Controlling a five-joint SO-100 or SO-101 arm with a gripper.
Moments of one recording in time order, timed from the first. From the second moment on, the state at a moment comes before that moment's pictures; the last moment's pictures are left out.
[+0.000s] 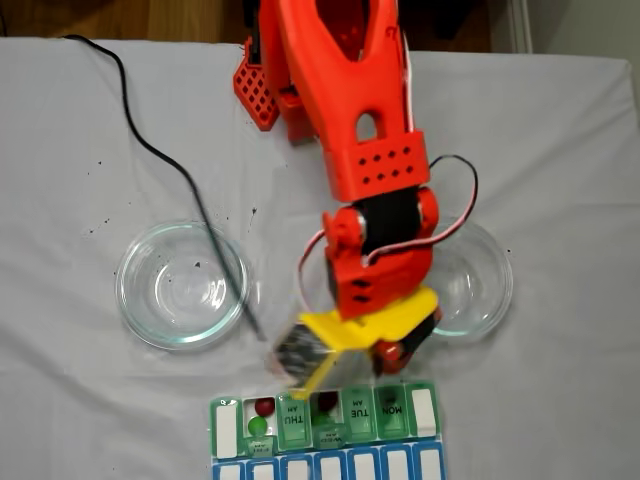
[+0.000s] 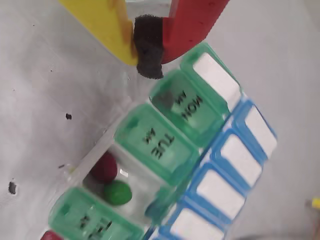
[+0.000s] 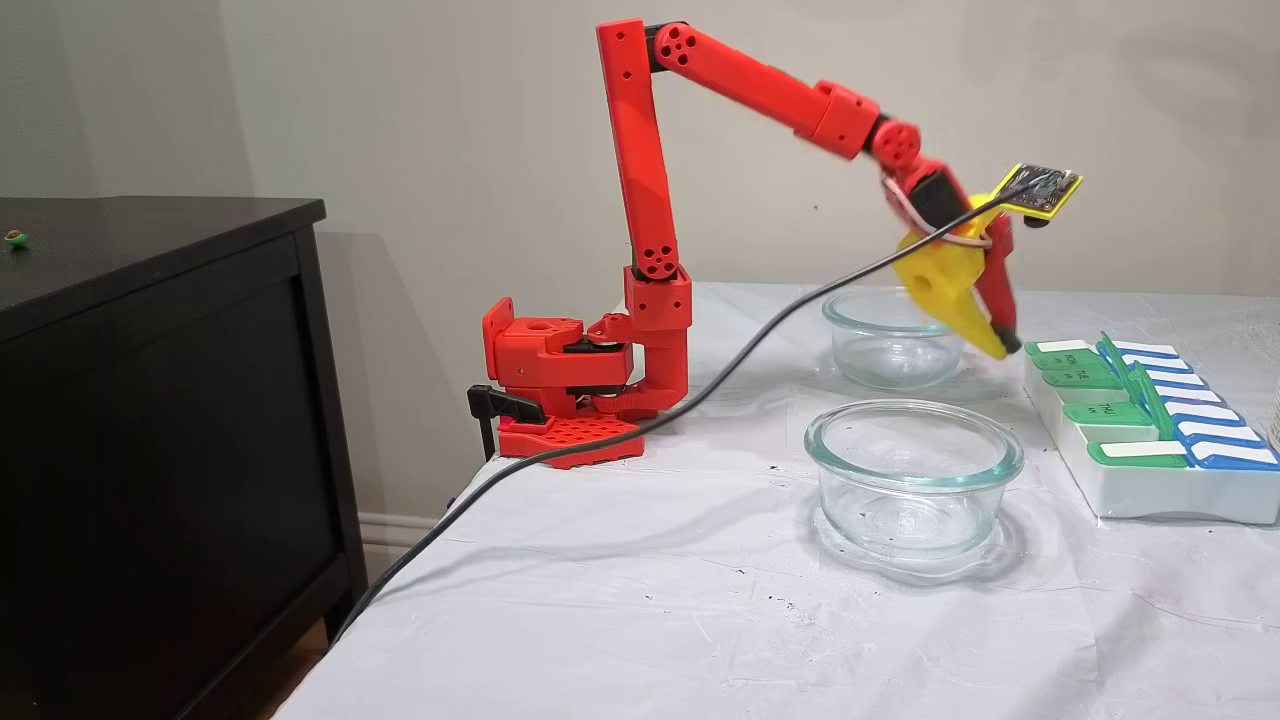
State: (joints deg) arm -11.7 117.3 120.3 31.9 -23.3
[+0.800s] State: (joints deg) arm -4.4 118.2 117.6 18.4 -10.4
